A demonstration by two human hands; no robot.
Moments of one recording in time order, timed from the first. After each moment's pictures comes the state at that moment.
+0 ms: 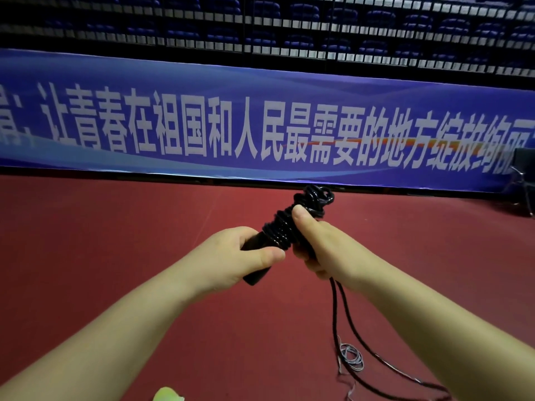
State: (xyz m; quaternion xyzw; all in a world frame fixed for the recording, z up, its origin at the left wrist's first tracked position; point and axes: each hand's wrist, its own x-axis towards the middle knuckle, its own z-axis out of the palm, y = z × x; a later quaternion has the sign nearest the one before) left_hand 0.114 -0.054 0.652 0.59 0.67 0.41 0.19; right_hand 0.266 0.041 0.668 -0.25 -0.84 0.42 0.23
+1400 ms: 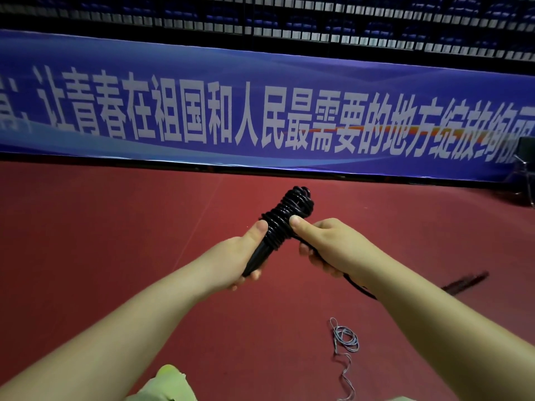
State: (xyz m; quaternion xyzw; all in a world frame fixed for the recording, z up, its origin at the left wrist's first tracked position) left_hand 0.127 -0.045 0.617 0.52 0.68 0.40 0.33; right_hand 0.281 0.060 0.641 -0.36 -0.82 0.40 0.20
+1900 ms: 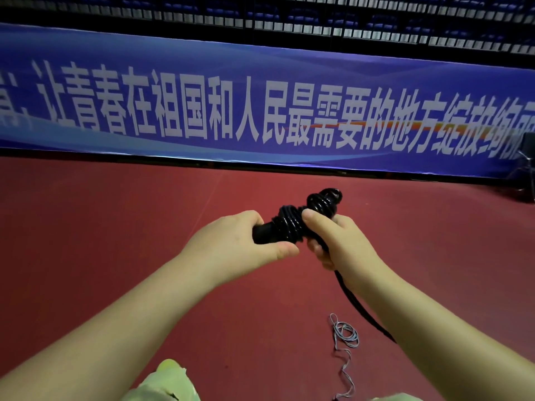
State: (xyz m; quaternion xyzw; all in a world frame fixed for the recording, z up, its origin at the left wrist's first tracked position) left_hand 0.139 -0.047 0.640 0.55 0.79 0.25 0.02; right_hand 0.285 0.056 0.625 -0.25 -0.74 0.51 0.35
